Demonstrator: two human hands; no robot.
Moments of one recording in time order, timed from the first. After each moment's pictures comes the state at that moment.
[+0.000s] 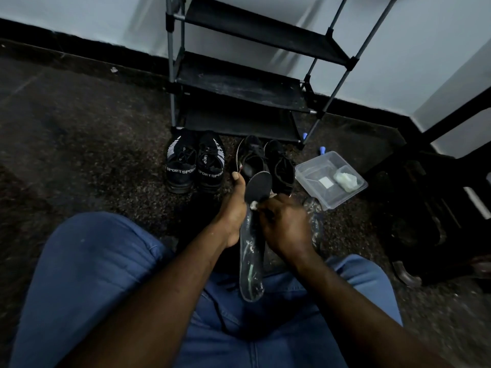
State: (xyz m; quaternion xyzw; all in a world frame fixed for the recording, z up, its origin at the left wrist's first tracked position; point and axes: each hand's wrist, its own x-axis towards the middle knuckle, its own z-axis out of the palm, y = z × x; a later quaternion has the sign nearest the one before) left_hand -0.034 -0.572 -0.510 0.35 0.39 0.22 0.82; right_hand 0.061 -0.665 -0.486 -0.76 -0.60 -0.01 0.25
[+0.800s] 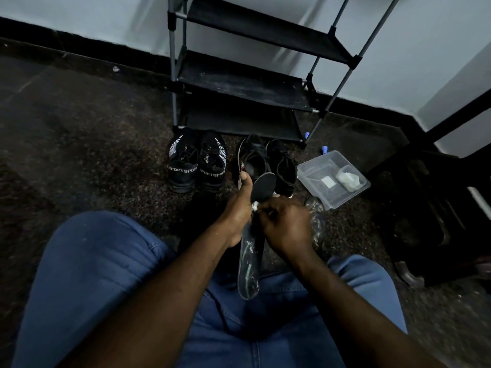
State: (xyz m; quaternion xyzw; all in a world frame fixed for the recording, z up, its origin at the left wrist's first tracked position) left_hand -0.033 -0.576 -0.506 0.39 0.40 0.23 0.80; right_hand 0.059 -0.663 -0.490 -0.79 -0.55 0.02 0.28
